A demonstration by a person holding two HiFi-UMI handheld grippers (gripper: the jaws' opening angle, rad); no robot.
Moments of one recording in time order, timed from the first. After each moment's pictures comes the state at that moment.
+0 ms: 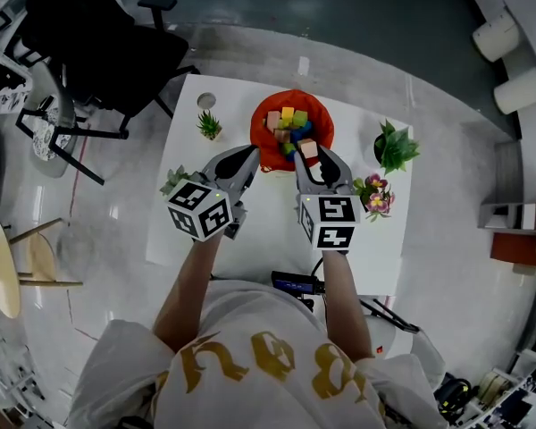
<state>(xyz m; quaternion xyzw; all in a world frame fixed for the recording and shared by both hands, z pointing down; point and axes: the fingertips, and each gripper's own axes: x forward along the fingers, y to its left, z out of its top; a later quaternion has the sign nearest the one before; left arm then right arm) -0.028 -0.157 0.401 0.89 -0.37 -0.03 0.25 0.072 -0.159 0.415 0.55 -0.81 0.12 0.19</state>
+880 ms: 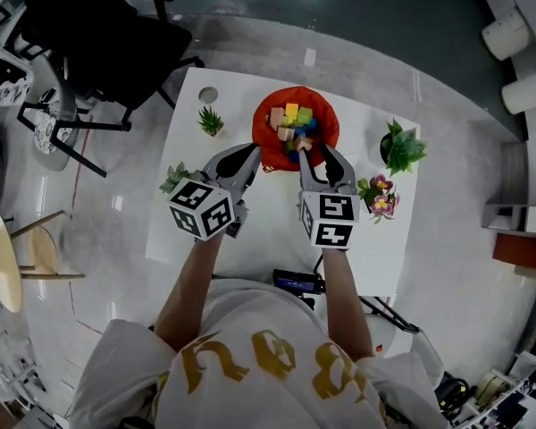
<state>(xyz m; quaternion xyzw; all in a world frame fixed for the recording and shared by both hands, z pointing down) -0.030 -0.164 0.418 0.88 -0.39 -0.02 0.26 0.081 -0.168 0.441 0.56 -0.79 0.14 0.20</state>
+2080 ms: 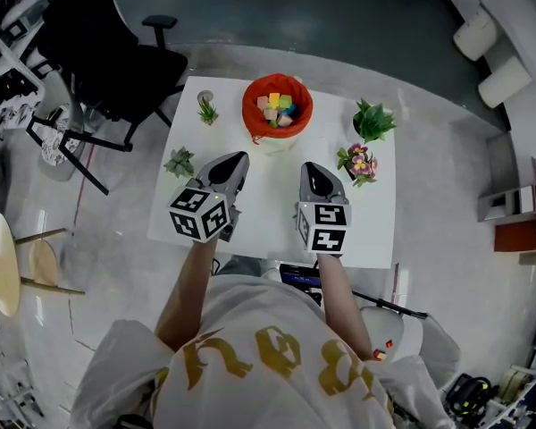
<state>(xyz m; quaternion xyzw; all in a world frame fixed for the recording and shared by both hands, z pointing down) -0.028 -0.049 0.384 0.89 -0.41 0.01 0.20 0.107 -0.034 0.416 0.59 -0.78 0.13 0.16</state>
